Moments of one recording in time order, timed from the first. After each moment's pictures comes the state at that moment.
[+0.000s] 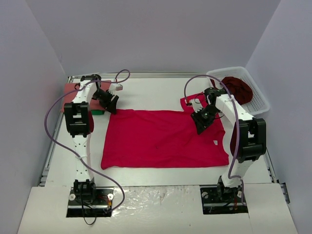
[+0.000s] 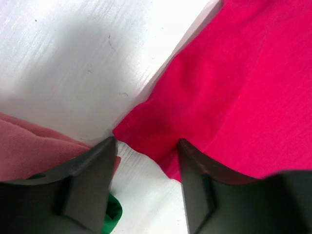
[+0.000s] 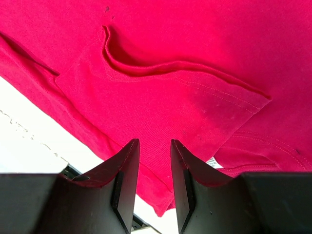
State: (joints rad) left arm 0.03 2.44 2.18 -1.20 0.61 0.82; right arm 0.13 1.78 1.35 -1.10 -0.36 -0.59
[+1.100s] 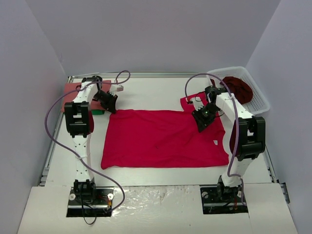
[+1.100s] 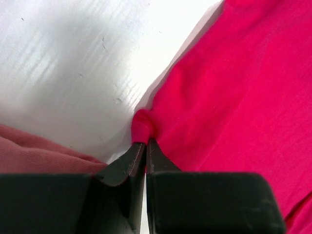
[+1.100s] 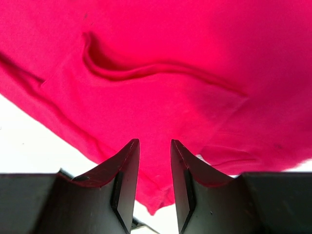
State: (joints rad) left arm 0.02 2.43 2.13 -1.15 0.62 0.77; right arm 0.12 1.81 1.38 -1.09 -0.33 -0.58
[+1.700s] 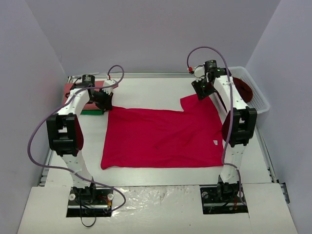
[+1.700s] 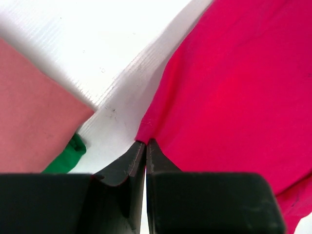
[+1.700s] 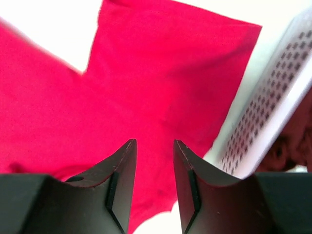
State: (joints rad) left arm 0.01 1.92 1.59 -0.79 0.59 0.59; right arm 0.12 2.06 1.93 -0.97 -0.13 -0.45
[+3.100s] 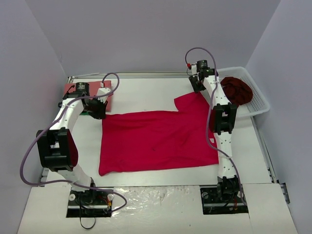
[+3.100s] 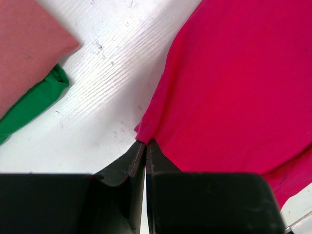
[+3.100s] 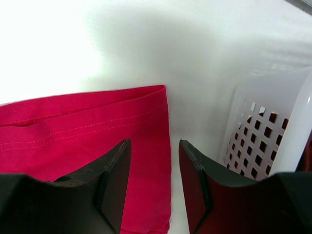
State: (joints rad) left arm 0.04 1.66 1.36 -0.82 0.48 0.59; right arm 0.12 2.62 2.53 -0.91 0.10 -0.31
